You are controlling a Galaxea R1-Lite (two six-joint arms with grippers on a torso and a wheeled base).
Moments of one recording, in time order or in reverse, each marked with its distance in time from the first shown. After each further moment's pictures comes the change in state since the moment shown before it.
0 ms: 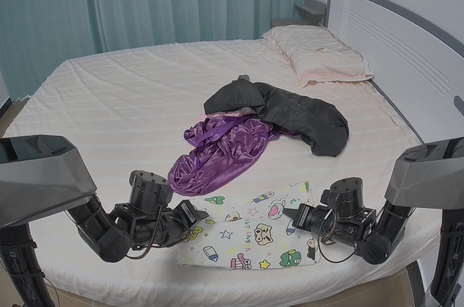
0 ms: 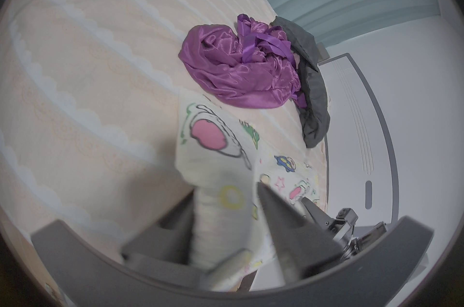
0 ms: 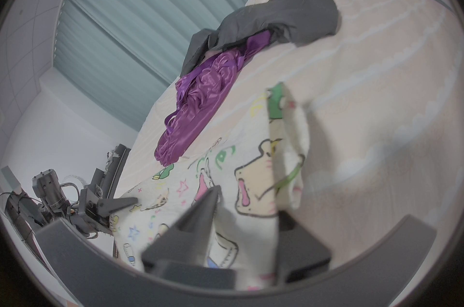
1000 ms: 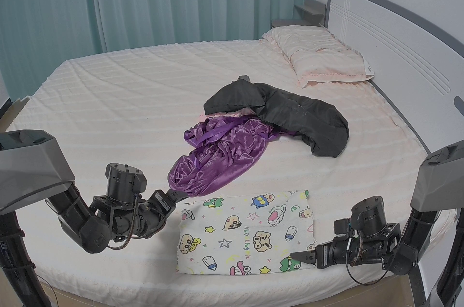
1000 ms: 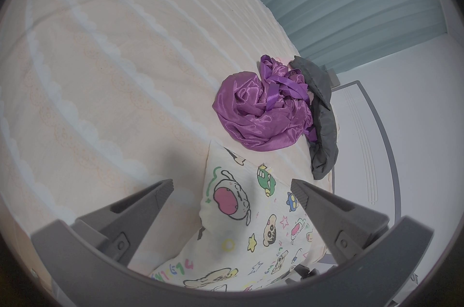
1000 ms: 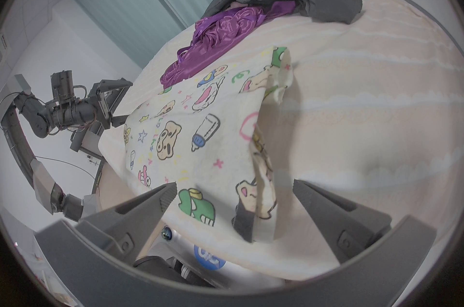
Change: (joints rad) left arm 0.130 -0.049 0.046 -0.003 0.054 -0.005; right arm -0.034 -0.123 0.263 0.112 0.173 -0.361
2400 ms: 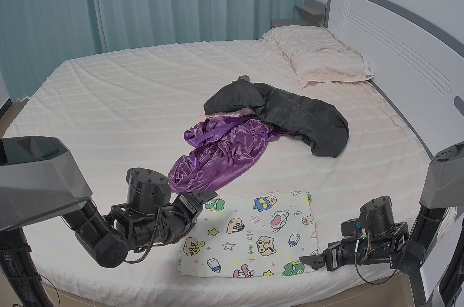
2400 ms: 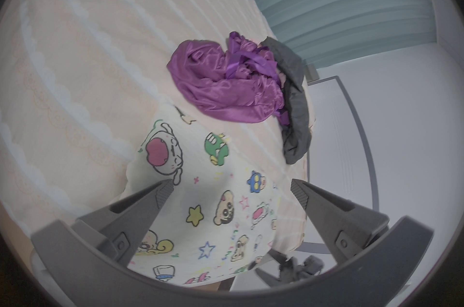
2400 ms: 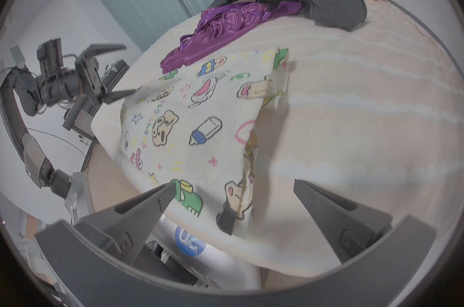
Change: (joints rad) left arm -0.162 0.004 -0.011 -0.112 0.015 -0.133; right arm -0.037 -0.039 0.043 0.044 -0.009 -0.150
